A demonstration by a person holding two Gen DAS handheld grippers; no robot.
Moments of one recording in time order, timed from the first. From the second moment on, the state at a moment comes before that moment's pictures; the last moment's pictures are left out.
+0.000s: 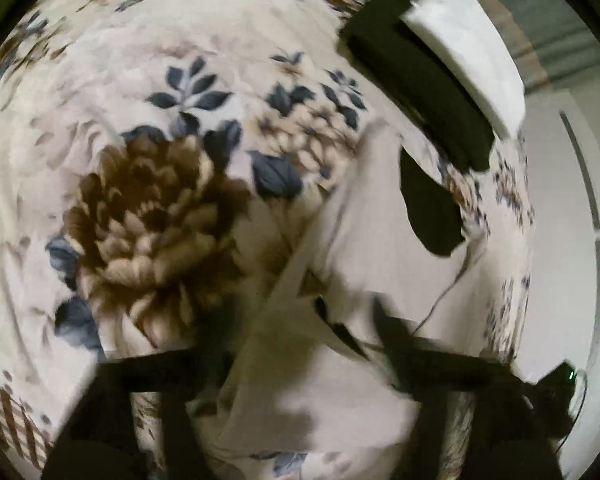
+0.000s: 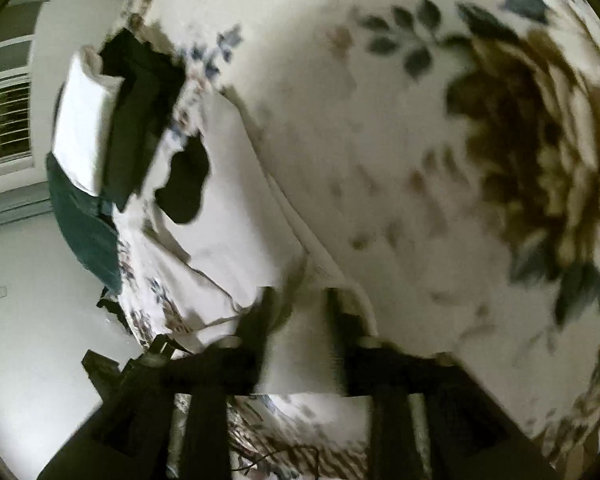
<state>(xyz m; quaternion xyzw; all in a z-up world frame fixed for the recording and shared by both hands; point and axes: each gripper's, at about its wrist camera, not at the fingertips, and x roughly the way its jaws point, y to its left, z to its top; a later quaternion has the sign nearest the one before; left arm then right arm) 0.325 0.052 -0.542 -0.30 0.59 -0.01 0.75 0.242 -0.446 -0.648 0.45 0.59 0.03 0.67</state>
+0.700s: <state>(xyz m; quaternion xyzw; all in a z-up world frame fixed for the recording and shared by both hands) 0.350 0.037 -0.574 -0.21 0.61 -0.04 0.76 0.263 -0.382 -0.668 0.31 0.60 0.01 0.74</state>
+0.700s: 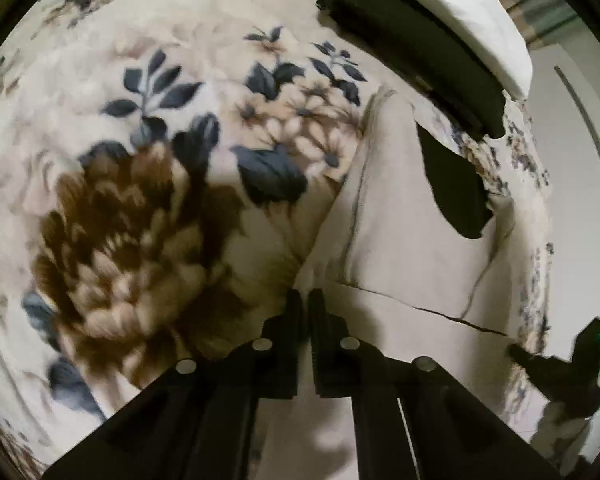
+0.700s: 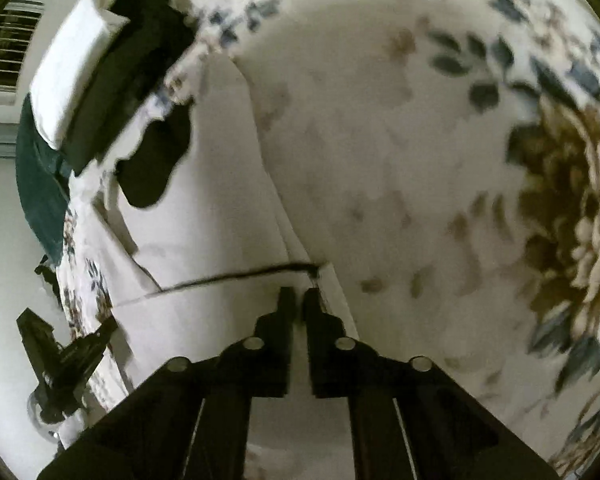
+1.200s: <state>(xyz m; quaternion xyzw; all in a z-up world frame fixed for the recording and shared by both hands) 0.380 0.053 -0.539 -0.16 0.60 -0.02 0.78 0.291 -0.381 -0.645 0.29 0.63 -0.05 0.71</state>
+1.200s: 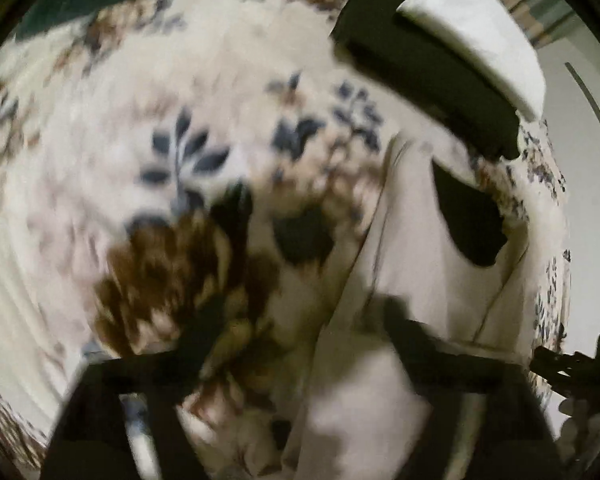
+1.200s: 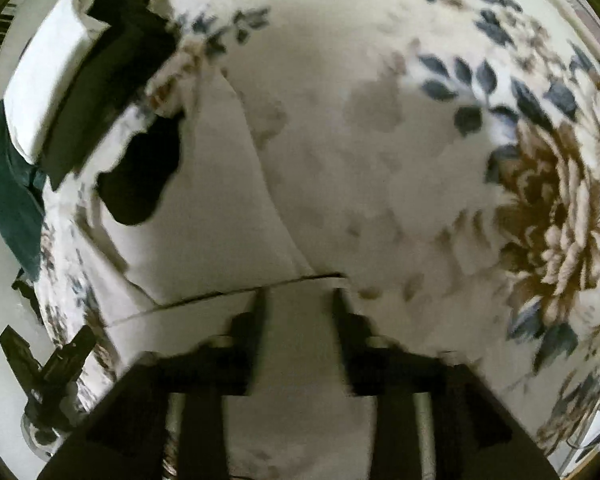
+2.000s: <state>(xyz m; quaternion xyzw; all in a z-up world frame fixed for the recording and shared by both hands) 0.543 -0.057 -0.591 -0.02 0.66 -0.11 0.74 0.505 -0.330 -0.661 0.14 0.66 -0.06 0.73</state>
